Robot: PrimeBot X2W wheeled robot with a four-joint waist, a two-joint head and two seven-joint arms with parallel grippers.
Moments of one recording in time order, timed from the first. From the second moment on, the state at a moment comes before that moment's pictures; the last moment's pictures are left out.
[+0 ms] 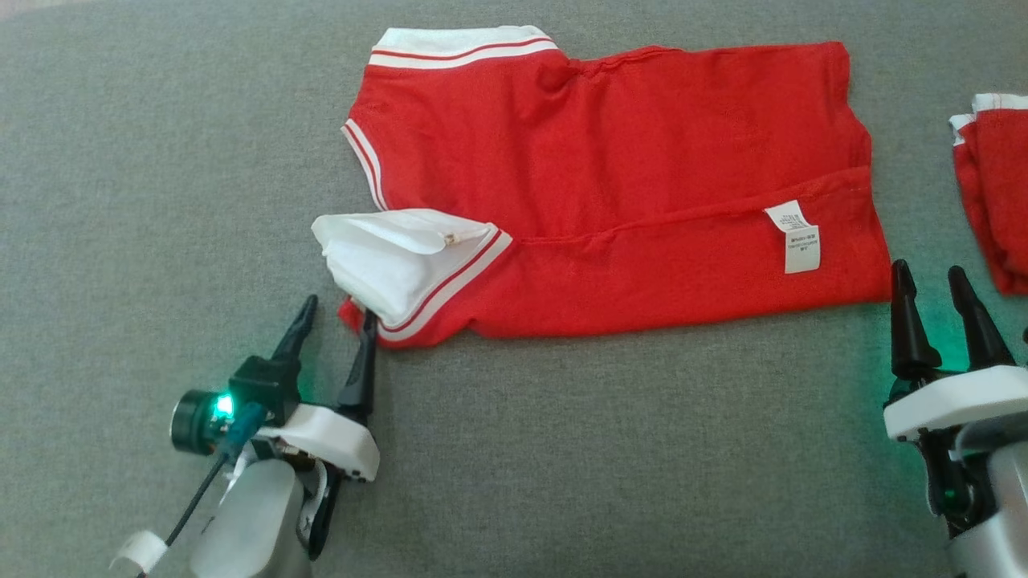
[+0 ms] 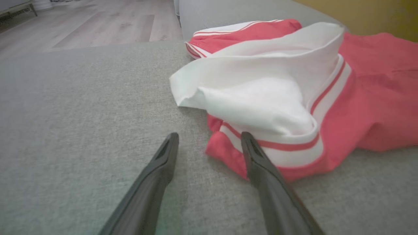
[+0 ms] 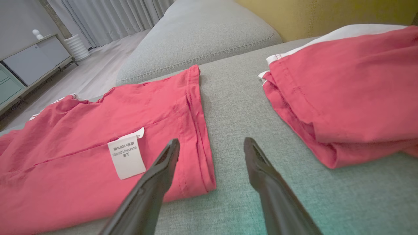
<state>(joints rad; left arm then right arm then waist) -0.36 0.11 -0.31 0.64 -0.24 -0.05 -0.25 -0.17 -0.25 0.00 0.36 0.47 0.12 -0.12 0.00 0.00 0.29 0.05</state>
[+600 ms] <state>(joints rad) -0.28 0.07 -0.25 0.61 -0.29 -0.09 -0.26 -0.22 -0.23 0.00 0.50 0.42 0.12 0.00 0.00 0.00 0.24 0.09</state>
